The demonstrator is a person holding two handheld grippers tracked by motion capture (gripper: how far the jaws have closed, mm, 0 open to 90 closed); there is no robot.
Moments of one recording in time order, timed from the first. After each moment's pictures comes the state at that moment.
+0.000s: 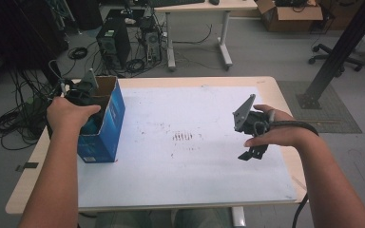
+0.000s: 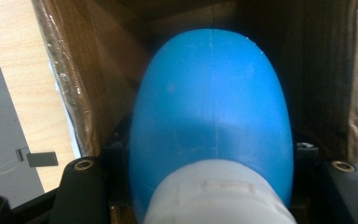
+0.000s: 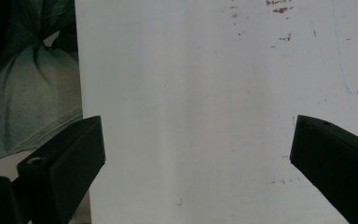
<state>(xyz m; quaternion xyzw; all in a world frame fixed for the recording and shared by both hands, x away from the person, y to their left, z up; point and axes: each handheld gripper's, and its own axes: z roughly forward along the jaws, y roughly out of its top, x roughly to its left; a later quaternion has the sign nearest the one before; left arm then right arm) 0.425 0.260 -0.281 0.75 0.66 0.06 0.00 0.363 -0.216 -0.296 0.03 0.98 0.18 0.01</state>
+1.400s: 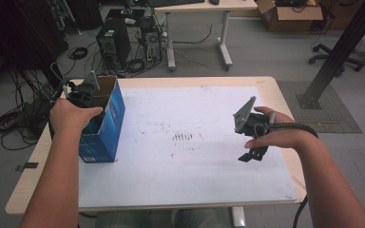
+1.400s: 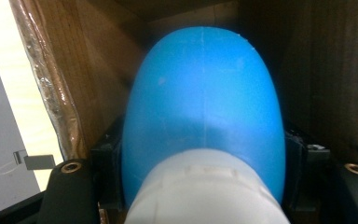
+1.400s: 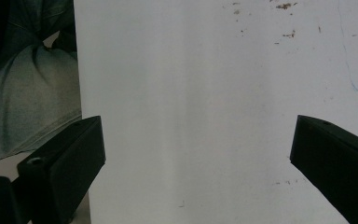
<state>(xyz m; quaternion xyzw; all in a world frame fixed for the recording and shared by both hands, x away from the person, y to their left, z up) 0.425 0.257 -0.285 0.75 0.66 0.06 0.00 0.362 -0.218 -0.303 0.03 0.98 0.18 0.01</state>
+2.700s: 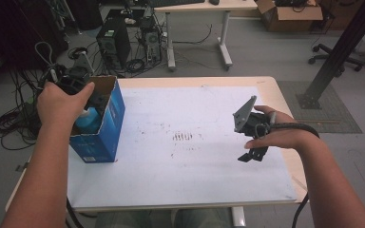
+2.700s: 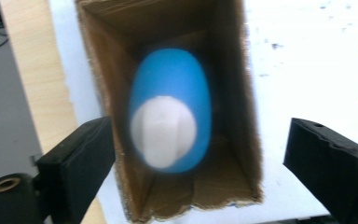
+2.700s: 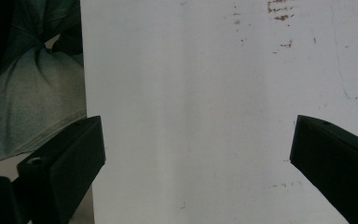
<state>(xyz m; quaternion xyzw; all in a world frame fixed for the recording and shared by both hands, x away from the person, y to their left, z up) 0.406 0.248 -0.219 0.76 0.64 0.07 0.06 0.355 -0.215 -0.293 0.03 0.98 0.18 0.01</state>
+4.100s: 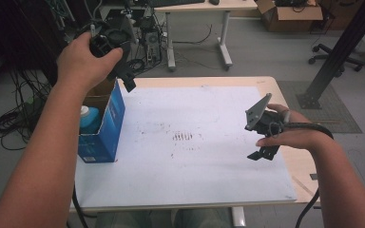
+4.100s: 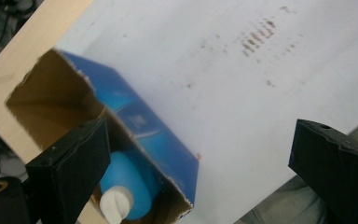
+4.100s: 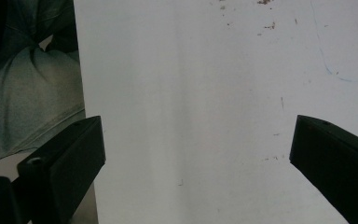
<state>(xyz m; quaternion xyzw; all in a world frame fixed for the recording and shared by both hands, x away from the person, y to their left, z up) 0.421 0.145 -0.128 0.92 0.39 0.08 0.08 0.352 -0.242 -0.284 0.05 0.98 0.19 0.03</state>
